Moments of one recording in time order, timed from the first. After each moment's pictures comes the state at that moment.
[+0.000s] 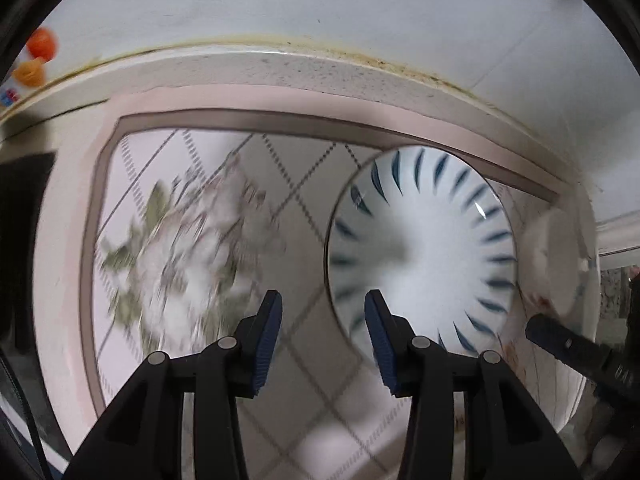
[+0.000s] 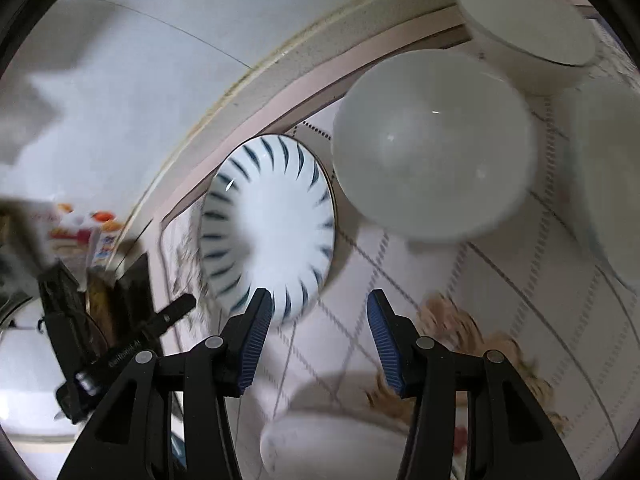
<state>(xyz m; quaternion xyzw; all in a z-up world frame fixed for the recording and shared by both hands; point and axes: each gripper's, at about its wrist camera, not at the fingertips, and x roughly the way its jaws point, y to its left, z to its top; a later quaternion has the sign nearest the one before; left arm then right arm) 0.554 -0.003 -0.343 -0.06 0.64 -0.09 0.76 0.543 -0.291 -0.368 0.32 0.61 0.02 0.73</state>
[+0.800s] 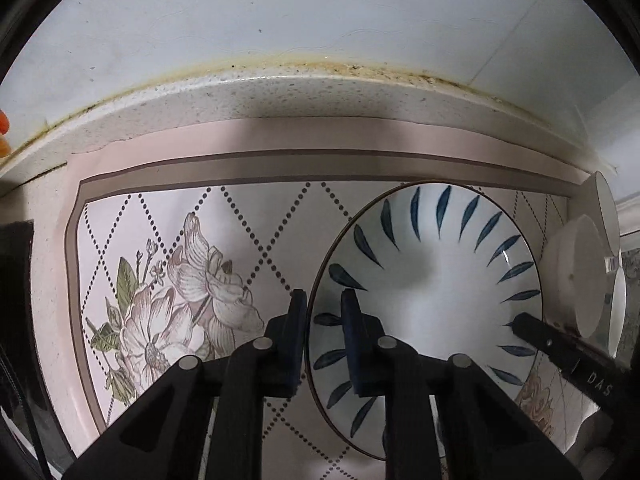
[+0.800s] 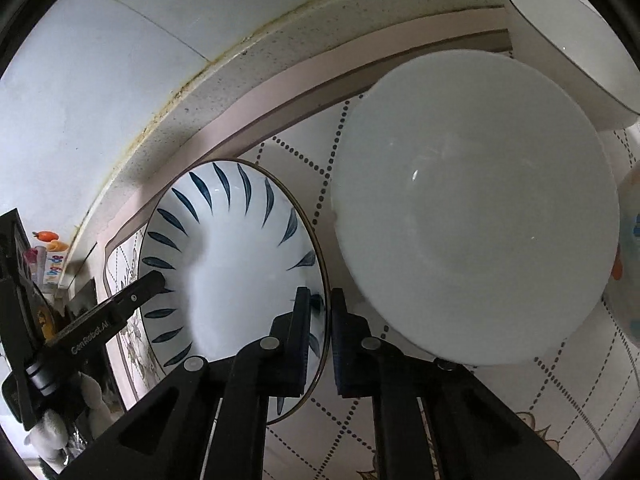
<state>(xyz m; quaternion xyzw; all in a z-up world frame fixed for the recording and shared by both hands) 0.577 -0.032 -0.357 0.01 0.63 -0.10 0.77 0.592 -0.273 -0.409 0.26 0.62 -0.03 0.74</state>
